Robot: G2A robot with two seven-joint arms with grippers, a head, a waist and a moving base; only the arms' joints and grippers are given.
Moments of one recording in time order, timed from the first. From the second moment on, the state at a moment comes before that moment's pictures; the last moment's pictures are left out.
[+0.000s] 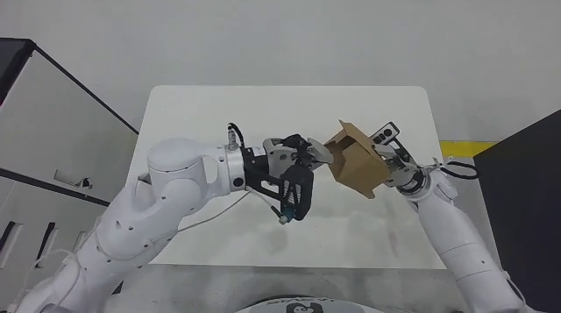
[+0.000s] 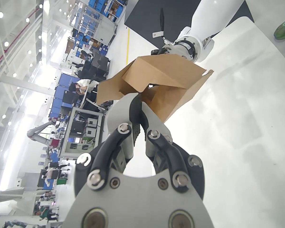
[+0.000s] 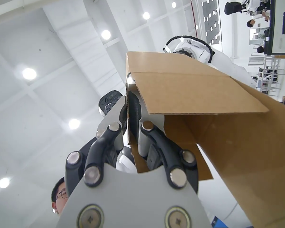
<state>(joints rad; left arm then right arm) 1.12 -1.01 -0.99 -2.15 1.86 -0.78 0.10 -1.37 -1.13 1.29 -1.29 1.23 0.07 1.54</state>
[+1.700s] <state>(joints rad) 1.03 -1.05 -0.88 -2.07 1.85 -0.80 0.12 -1.37 -1.09 1.22 -1.34 1.25 0.02 1.54</state>
